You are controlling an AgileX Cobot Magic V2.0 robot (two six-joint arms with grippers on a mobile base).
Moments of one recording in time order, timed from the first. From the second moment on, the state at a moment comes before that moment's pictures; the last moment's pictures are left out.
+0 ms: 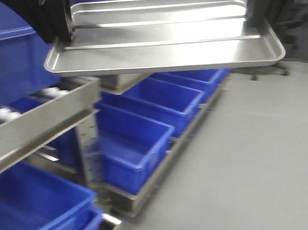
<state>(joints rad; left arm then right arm) -0.71 1.58 -1.50 0.16 1.13 -0.60 0.45 1.44 -1.29 -0.12 0.98 0.49</state>
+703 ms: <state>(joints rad) -0.71 1.58 -1.50 0.16 1.13 -0.60 0.45 1.44 -1.29 -0.12 0.98 0.49</state>
